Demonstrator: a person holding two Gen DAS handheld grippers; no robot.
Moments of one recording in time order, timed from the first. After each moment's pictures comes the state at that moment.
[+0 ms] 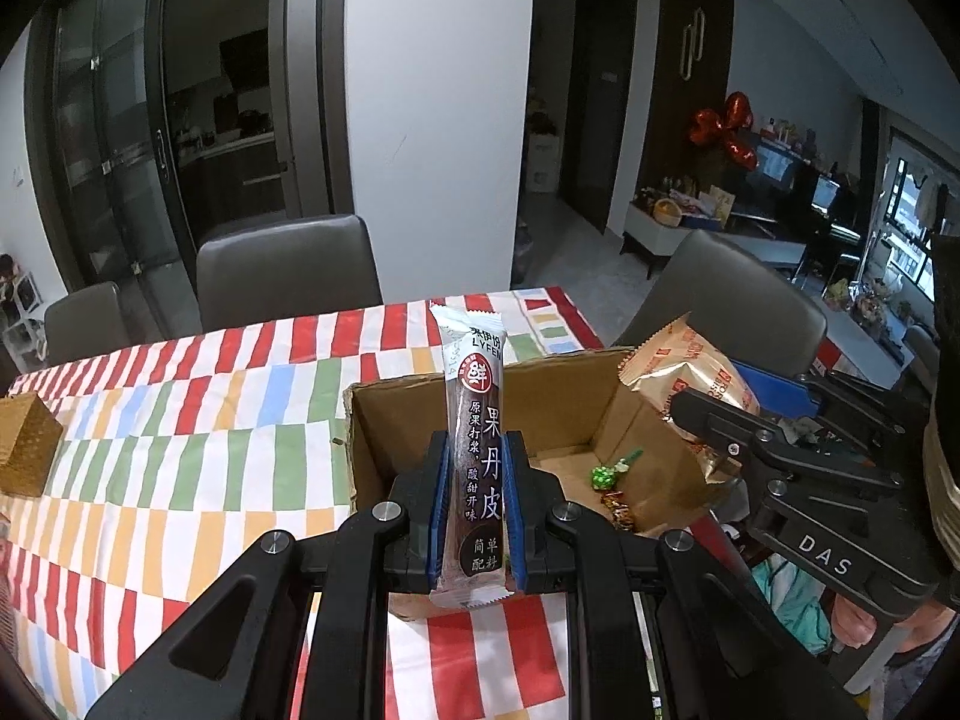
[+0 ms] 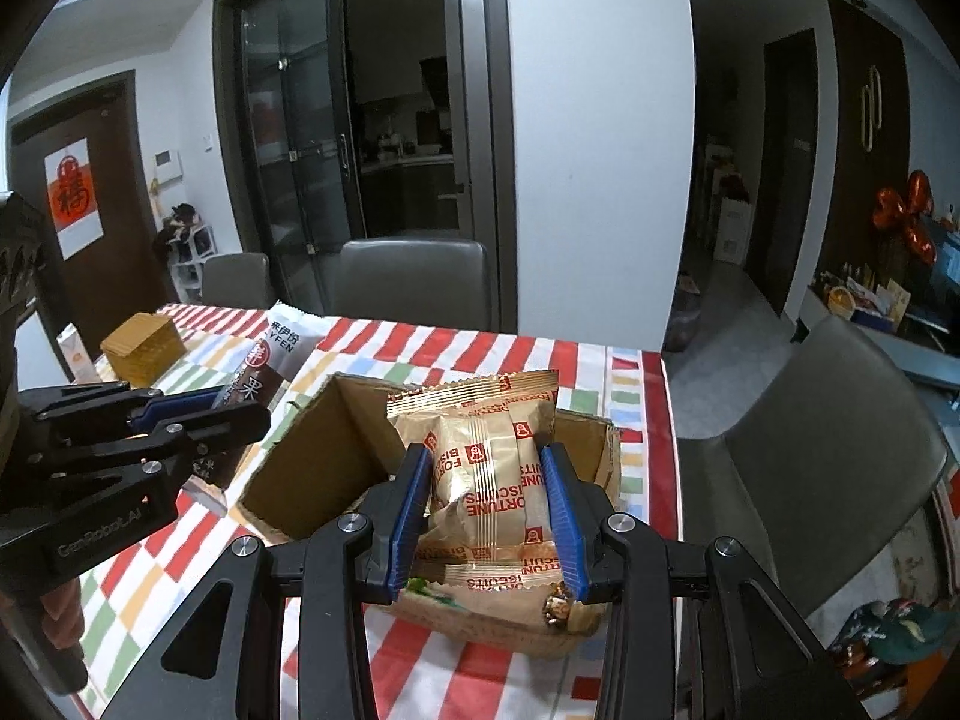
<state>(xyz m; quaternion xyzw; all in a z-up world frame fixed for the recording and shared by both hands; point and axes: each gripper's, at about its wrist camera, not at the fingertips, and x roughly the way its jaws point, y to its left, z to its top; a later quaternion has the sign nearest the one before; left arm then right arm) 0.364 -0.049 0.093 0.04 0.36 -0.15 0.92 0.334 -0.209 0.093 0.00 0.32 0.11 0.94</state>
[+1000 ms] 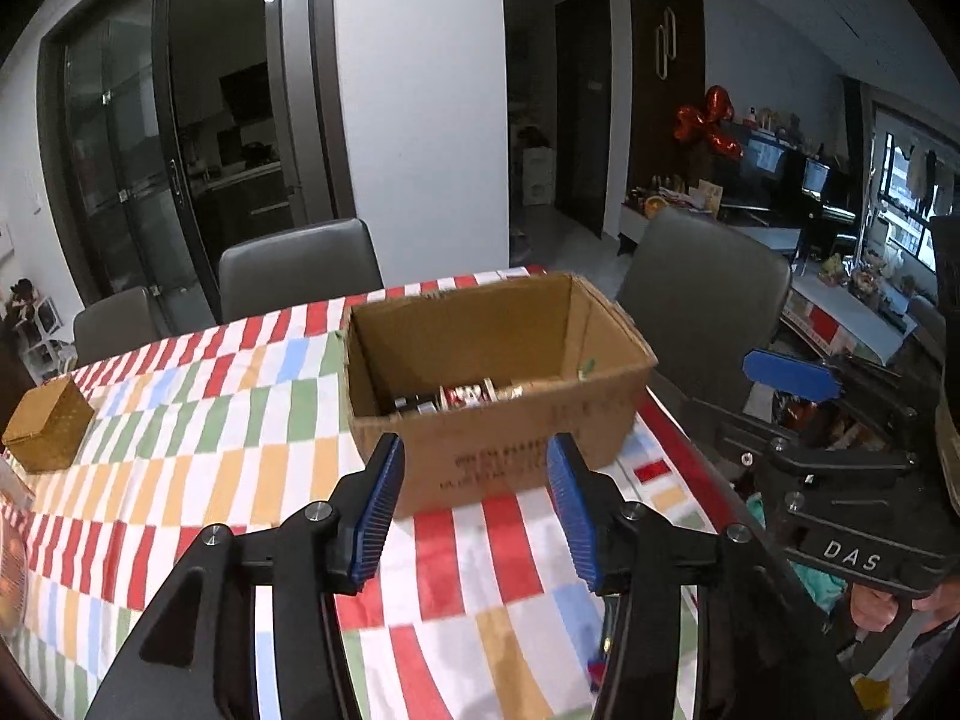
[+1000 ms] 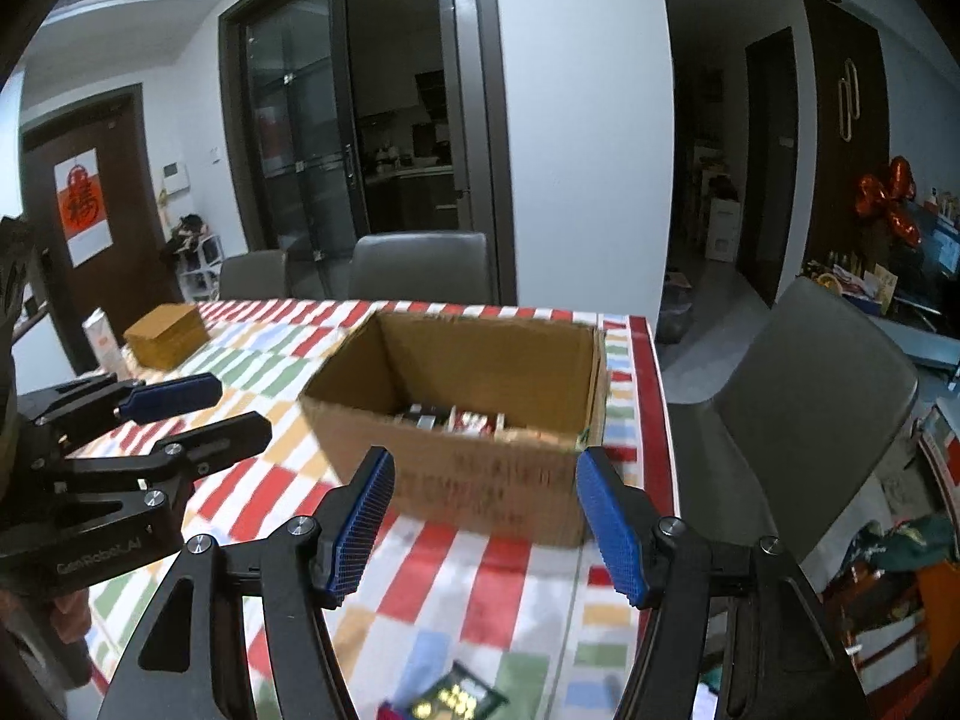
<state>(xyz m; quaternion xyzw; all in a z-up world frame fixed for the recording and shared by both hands) 0.234 -0.052 0.075 0.07 0.32 -0.15 0.93 0.218 -0.213 0.080 0.01 0.30 0.10 0.95</state>
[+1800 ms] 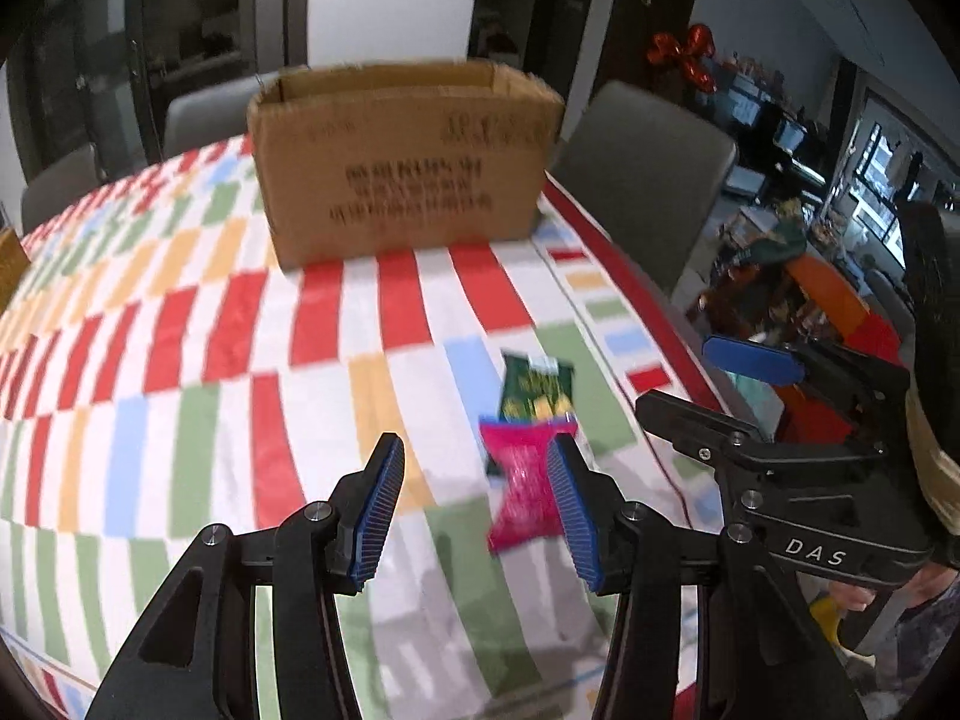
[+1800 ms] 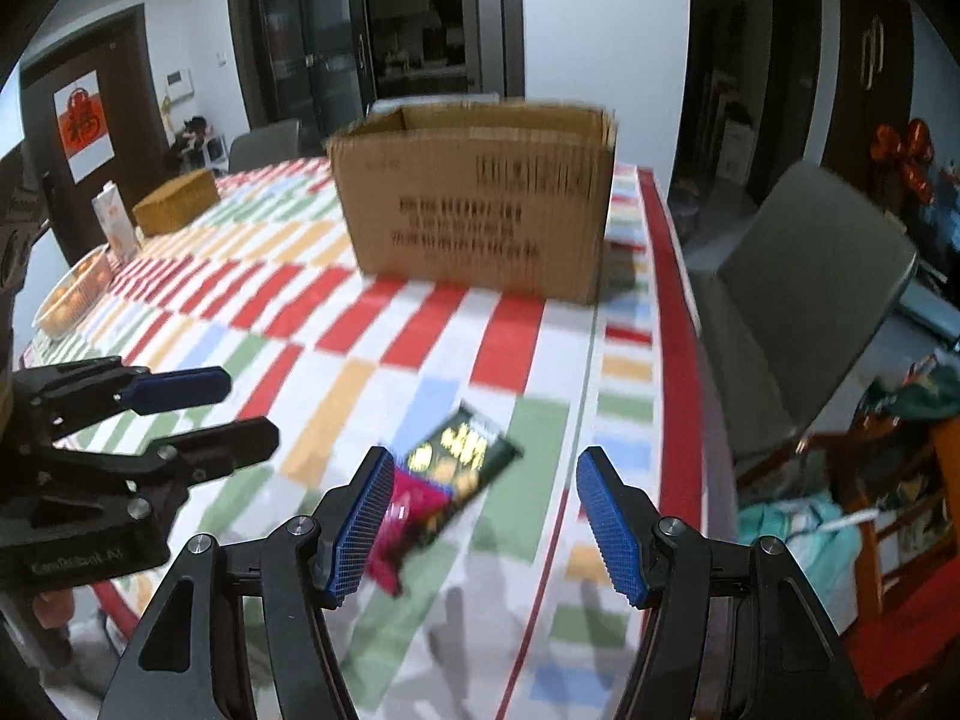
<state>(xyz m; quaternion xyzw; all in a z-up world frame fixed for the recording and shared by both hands) 0.140 -0.067 -0.042 0.03 0.44 -0.20 0.87 0.120 -0.213 -0.026 -0.01 0.41 0.11 0.90</state>
